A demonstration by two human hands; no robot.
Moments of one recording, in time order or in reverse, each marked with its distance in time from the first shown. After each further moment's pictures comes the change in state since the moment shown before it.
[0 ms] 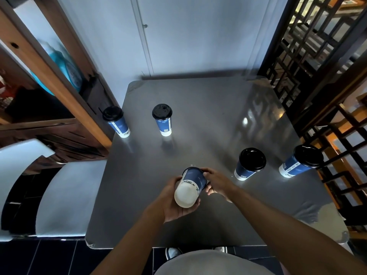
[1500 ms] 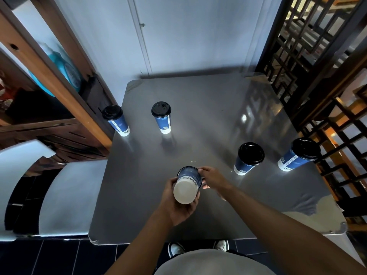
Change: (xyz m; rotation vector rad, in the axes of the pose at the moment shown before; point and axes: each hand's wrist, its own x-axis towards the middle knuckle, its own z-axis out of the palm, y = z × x) left_hand -0.013 -0.027 -0.001 -0.230 -0.108 -0.023; right_hand 0.001 0.007 0.023 0.116 0.098 -0.036
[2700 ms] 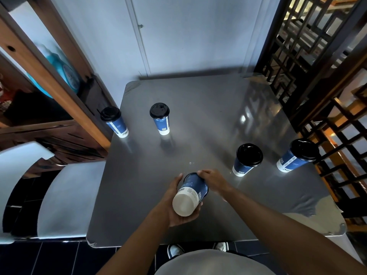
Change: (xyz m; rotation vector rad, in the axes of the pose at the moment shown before) left_hand 0.010 0.003 0.002 0.209 0.132 -0.089; right_hand 0.007 0.009 -0.009 -0.183 0.035 -0.114
